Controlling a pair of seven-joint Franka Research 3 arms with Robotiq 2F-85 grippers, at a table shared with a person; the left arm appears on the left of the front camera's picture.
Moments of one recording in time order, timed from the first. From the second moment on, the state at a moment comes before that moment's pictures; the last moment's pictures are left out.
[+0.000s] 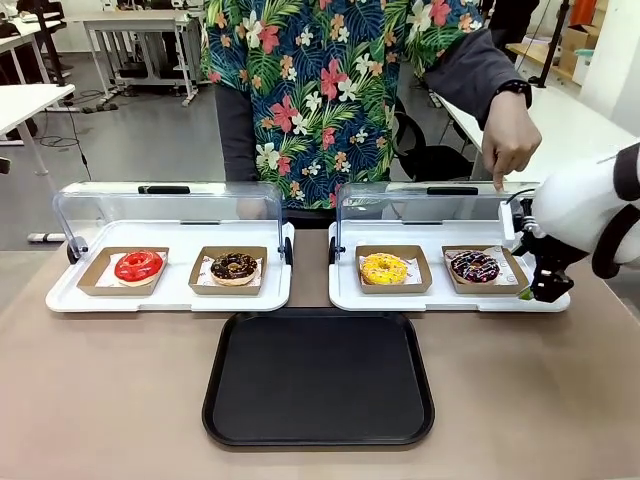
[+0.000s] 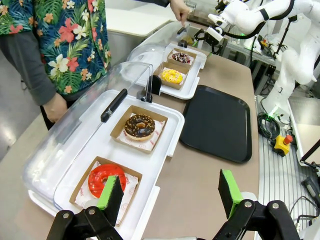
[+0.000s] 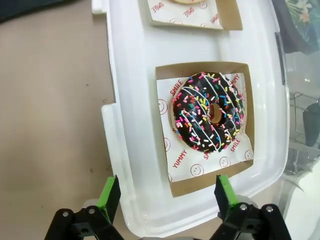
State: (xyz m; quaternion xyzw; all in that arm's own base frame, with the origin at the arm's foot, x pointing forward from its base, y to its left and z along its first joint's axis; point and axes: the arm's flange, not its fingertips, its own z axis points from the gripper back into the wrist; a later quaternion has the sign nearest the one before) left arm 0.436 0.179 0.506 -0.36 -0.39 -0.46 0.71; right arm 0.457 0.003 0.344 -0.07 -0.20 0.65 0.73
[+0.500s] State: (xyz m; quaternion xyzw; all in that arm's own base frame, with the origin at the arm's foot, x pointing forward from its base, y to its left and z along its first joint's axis) left arm 0.436 0.179 0.506 -0.36 -0.39 -0.46 0.71; right arm 0.474 0.001 0.320 -0.09 -0.19 0.66 0.73
